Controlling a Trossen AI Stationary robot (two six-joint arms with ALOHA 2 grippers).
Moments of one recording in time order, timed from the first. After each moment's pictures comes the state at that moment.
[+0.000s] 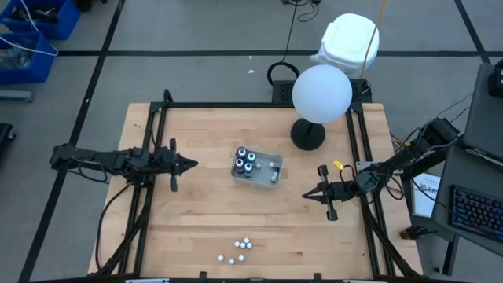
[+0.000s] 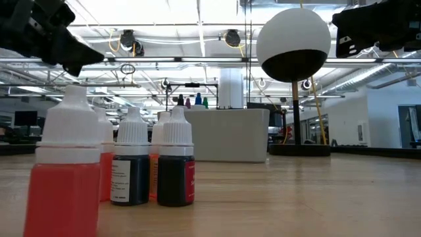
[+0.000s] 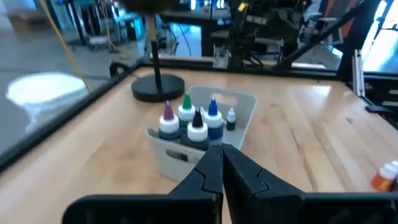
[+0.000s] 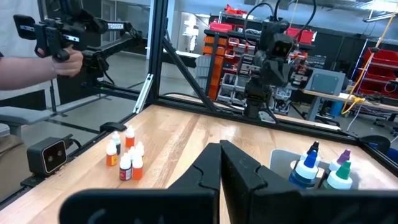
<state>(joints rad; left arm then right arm) -0.13 0.28 0.20 -0.10 -0.25 -0.08 0.54 1.01 0.11 0.94 0.37 -0.14</state>
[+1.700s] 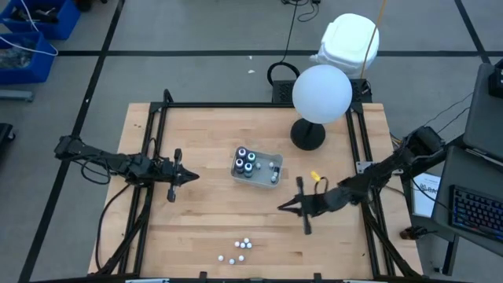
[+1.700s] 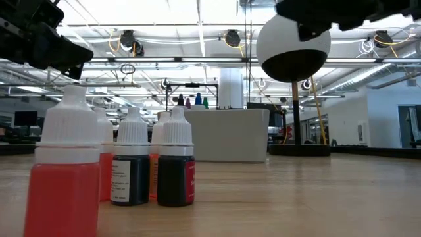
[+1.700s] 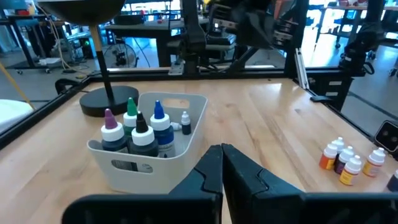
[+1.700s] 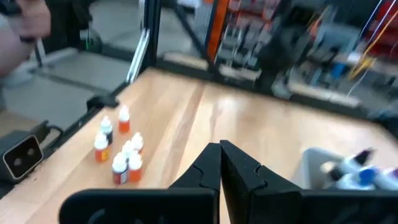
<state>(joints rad) -0.29 0.29 0.09 0.08 -0.23 -0.03 0.52 1.40 0.55 0.65 0.39 -0.09</state>
